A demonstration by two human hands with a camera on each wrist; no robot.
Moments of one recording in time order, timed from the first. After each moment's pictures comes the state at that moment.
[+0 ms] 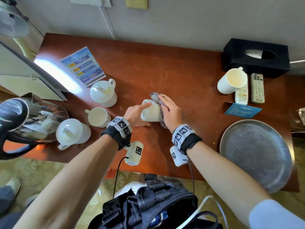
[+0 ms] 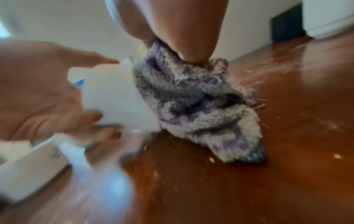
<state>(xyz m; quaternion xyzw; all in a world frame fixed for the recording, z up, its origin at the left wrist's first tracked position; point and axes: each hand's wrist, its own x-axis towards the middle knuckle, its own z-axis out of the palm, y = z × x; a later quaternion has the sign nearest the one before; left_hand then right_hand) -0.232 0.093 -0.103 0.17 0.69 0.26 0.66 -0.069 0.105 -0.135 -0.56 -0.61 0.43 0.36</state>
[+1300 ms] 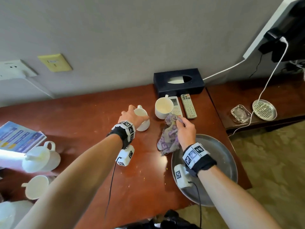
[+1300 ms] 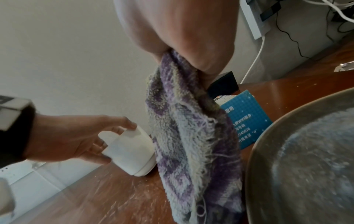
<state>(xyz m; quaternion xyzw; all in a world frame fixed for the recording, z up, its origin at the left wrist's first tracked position) -0.020 0.233 -0.057 0.57 0.74 0.02 0.36 0.165 0.129 -0.058 -0.75 -0.32 0.37 0.45</state>
